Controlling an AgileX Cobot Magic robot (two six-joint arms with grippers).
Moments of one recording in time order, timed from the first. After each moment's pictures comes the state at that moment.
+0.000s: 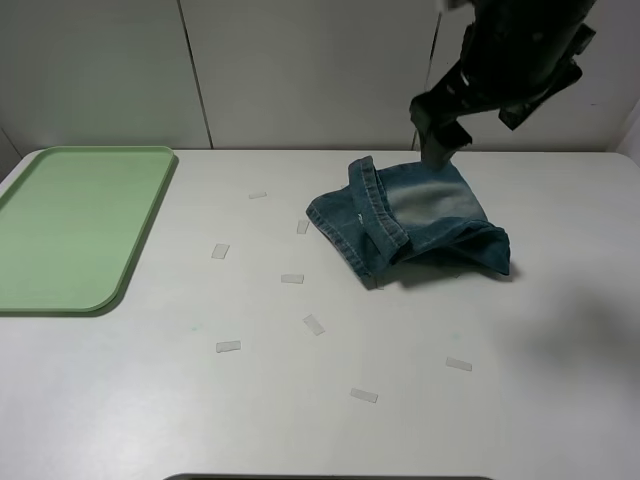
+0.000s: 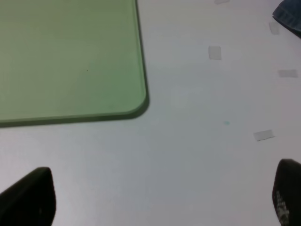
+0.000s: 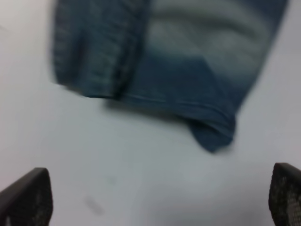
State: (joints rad) left arm 0.00 0.00 -0.48 -0.05 1.05 0.03; right arm 0.57 1.64 -1.42 -0.22 1.20 0.12
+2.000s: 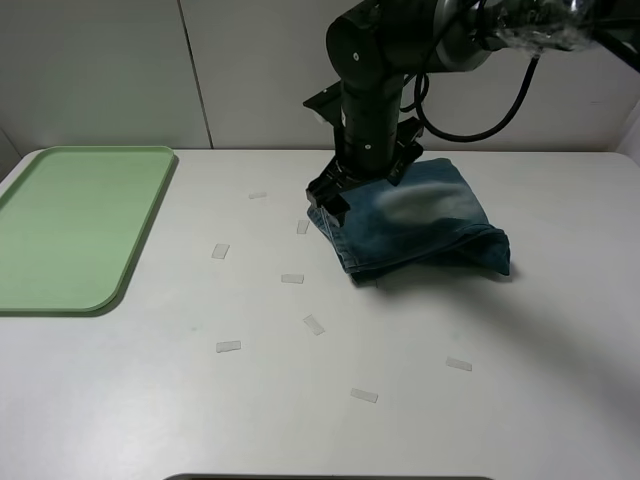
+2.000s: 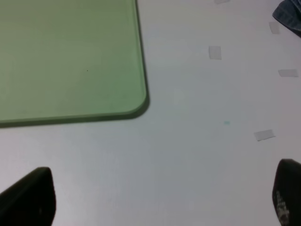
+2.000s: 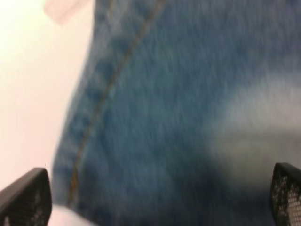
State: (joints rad) left arm 0.00 0.00 -0.48 -0.05 1.05 0.03; right arm 0.65 2.12 -1.66 -0.24 1.08 0.13
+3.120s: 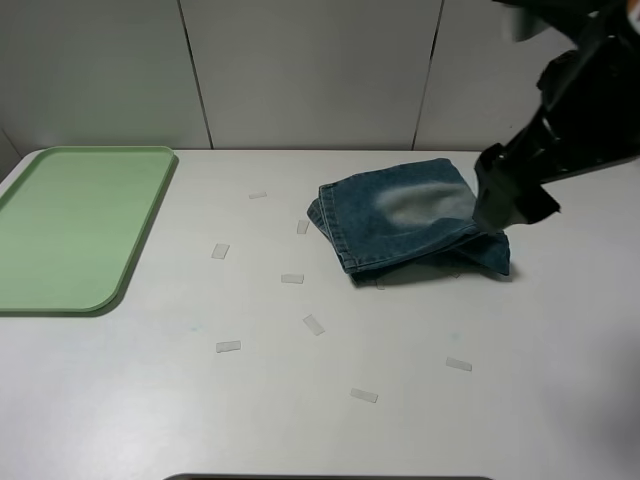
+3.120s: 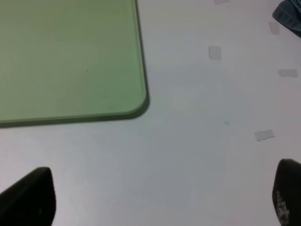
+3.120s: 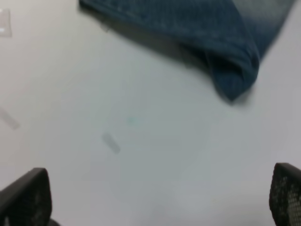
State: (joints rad) left arm 0.00 0.00 -0.48 -0.05 1.05 0.03; right arm 0.65 1.26 -1.11 -0.18 1.22 0.10
